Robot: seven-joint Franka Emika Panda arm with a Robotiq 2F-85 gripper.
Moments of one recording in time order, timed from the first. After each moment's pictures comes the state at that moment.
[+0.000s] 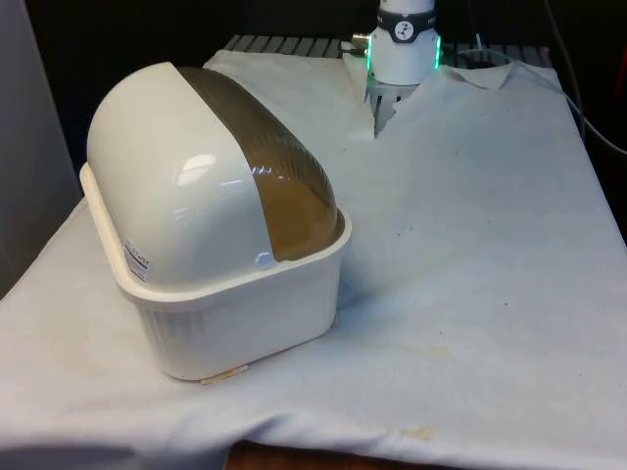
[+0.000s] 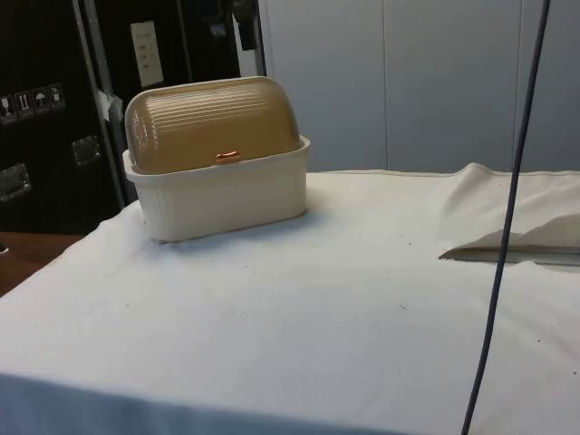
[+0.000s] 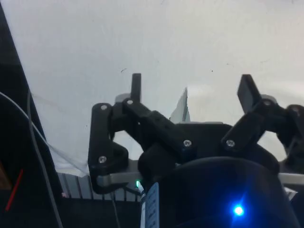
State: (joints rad) arm 0.08 0.05 -0.08 -1.87 0.03 1.85 -0.05
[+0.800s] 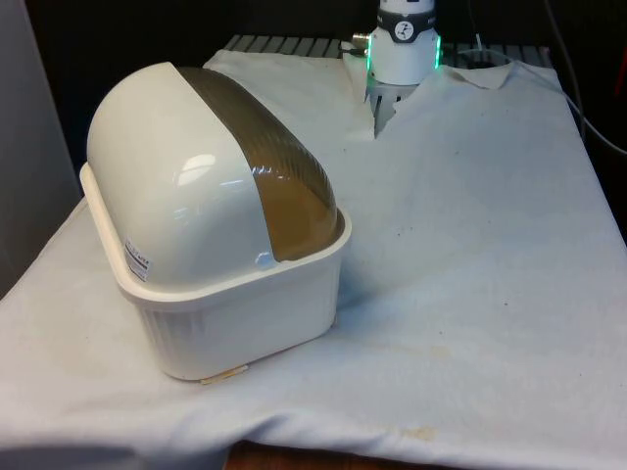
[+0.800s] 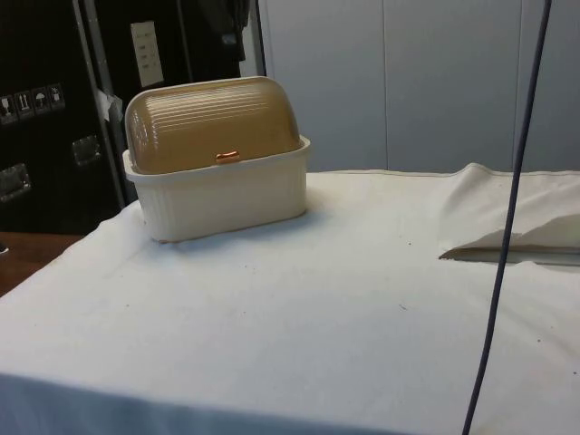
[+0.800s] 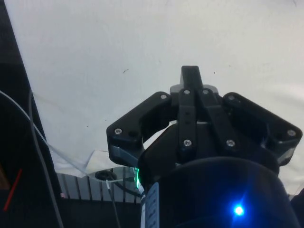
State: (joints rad) arm 0.08 0.05 -0.07 -1.87 0.03 1.86 -0.05
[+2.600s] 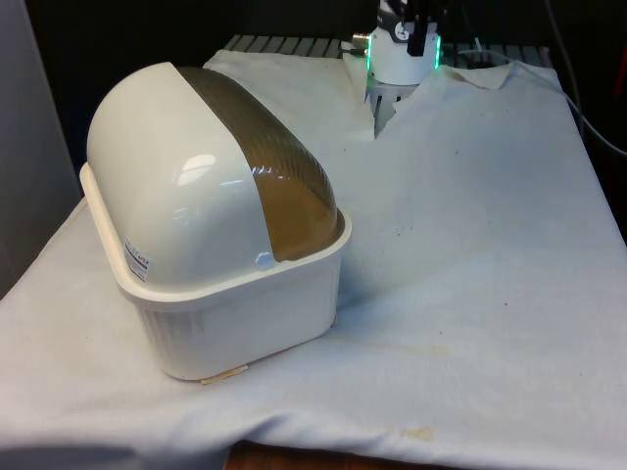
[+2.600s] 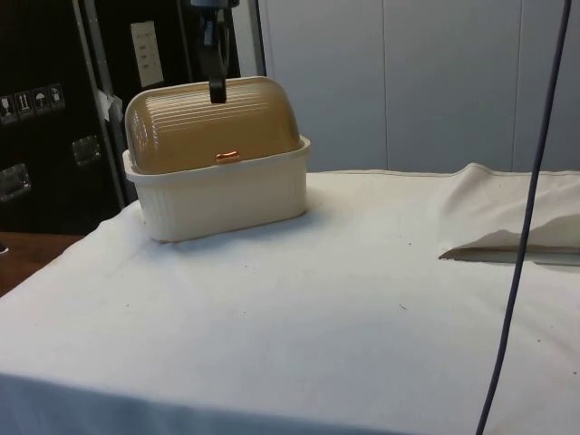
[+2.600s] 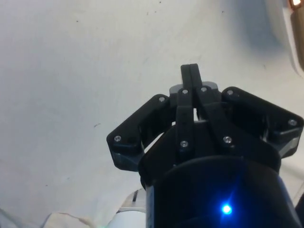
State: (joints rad) arm 0.08 0.05 -0.02 -2.05 -0.10 2.22 -0.19
